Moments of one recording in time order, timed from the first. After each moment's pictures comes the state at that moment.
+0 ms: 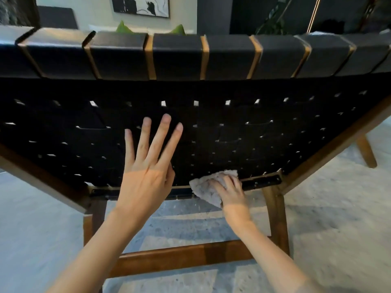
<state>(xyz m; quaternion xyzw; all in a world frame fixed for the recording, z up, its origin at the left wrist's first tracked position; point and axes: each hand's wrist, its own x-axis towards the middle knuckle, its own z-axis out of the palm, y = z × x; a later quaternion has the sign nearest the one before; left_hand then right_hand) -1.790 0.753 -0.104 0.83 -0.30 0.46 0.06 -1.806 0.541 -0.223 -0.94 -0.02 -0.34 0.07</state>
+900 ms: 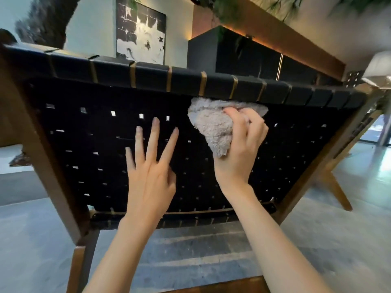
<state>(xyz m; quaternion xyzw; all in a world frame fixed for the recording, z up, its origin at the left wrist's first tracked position) -1.803 0.781 -0.101 0.82 -0.24 0.47 0.22 -1.828 0.630 -0.056 -0.65 -0.05 -0.74 0.15</state>
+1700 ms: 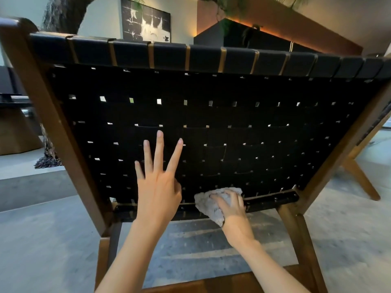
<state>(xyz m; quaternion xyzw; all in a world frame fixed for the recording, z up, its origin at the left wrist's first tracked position) -1.786 0.805 -0.148 0.87 -0.23 0.39 0.19 -1.784 0.603 -0.265 -0.93 -0.04 -0.35 0.13</state>
